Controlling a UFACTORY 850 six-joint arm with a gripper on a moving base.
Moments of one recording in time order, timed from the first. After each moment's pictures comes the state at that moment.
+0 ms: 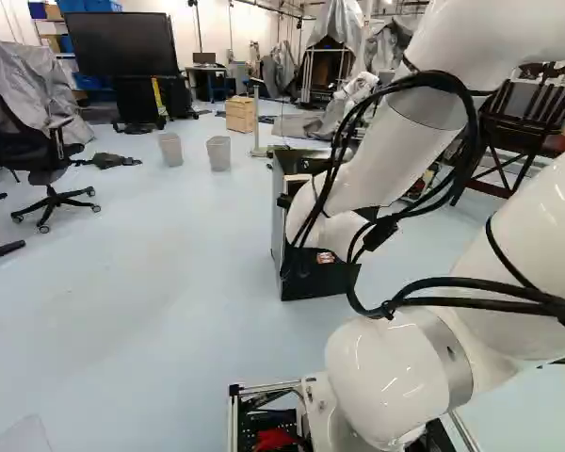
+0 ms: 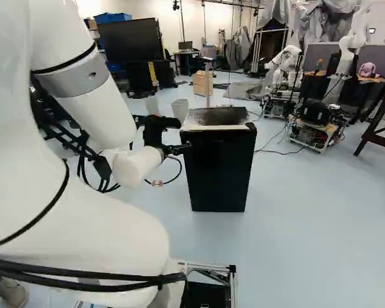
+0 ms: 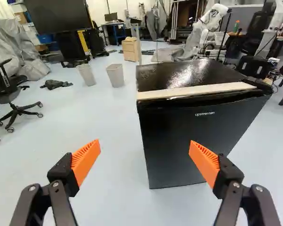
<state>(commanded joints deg) 8.7 10.5 -9.8 13.1 51.5 0.0</state>
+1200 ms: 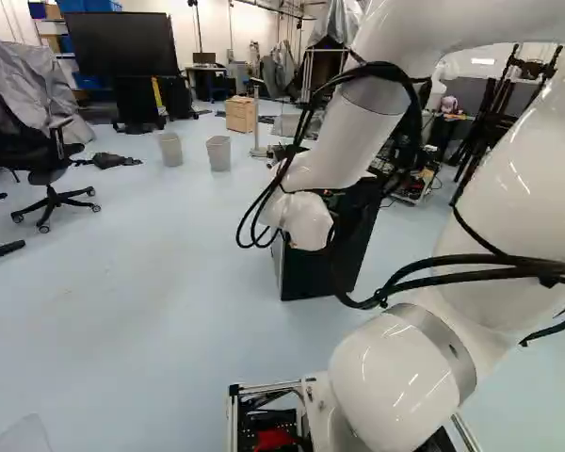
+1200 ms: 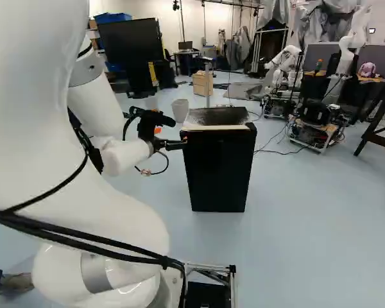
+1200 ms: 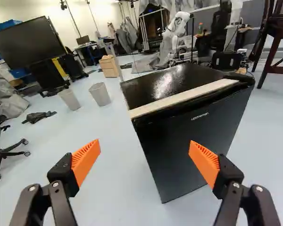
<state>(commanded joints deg) 20.1 1.7 -18.1 37.6 58.2 0.0</state>
